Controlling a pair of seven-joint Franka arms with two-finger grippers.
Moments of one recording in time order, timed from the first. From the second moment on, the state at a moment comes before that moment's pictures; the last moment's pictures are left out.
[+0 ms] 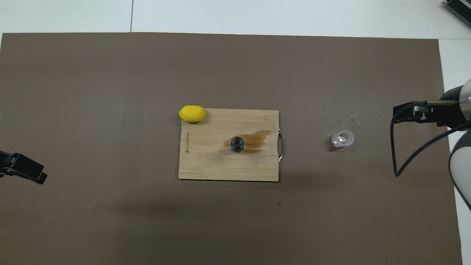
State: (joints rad) left arm 0.04 -0.06 -0.04 -1.64 -0.01 1.21 0.23; right arm -0.08 -0.05 0.14 -1.66 -0.07 1.64 0.14
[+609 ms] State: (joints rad) left arm 0.04 -0.06 -0.04 -1.64 -0.01 1.21 0.23; right arm -0.08 -0.07 0.21 -1.66 -0.07 1.58 0.12
